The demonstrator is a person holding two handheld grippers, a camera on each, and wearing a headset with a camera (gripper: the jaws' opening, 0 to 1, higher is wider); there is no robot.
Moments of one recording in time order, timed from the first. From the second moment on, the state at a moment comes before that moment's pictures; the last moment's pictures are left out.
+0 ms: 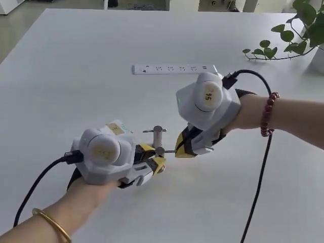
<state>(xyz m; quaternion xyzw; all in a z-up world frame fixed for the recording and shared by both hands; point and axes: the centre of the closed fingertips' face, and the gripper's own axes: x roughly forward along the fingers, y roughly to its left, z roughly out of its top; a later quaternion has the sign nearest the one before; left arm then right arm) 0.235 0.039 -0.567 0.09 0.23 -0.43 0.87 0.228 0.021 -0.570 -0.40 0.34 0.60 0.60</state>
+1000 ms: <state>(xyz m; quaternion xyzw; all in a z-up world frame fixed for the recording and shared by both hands) 0.235 0.038 -0.575 -0.02 0.25 -0.41 0.88 0.227 0.039 -0.568 -0.39 0.34 0.59 0.61</state>
